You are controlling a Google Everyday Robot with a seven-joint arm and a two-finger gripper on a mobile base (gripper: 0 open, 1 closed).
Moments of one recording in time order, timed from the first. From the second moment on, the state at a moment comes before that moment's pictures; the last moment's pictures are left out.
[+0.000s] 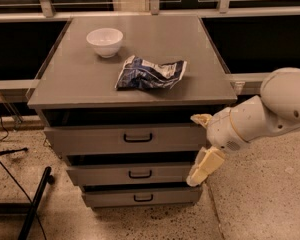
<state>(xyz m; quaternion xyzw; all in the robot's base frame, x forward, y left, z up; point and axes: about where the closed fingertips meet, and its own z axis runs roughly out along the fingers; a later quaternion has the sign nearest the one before) 0.469 -0.116 0.769 -0.61 0.72 0.18 0.27</state>
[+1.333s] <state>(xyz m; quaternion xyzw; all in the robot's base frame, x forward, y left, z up) 0.504 -0.088 0.732 -0.65 0.69 0.14 0.29</state>
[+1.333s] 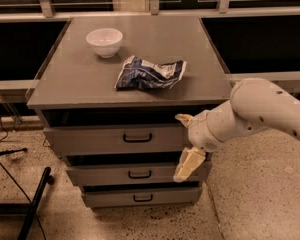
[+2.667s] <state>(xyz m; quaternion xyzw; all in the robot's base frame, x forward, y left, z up) 0.564 -0.068 0.694 -0.69 0.69 0.07 0.23</state>
